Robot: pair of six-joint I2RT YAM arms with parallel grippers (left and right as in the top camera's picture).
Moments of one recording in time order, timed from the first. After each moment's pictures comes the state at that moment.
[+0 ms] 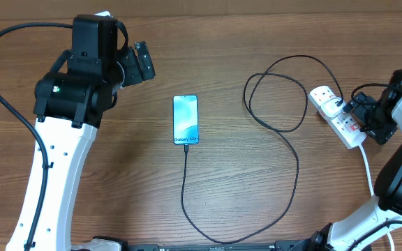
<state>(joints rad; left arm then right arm) -0.21 1.48 1.71 -1.03 -0.15 -0.42 -0.47 1.94 1.28 -0.70 -0.04 0.36</state>
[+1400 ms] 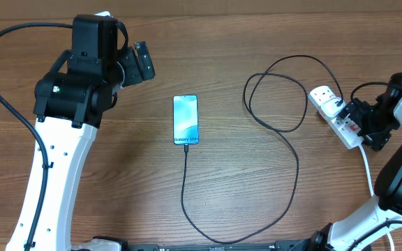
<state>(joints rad) -0.21 1.48 1.71 -1.03 -0.15 -0.42 -0.48 1.93 1.33 -0.91 -0.13 0.34</state>
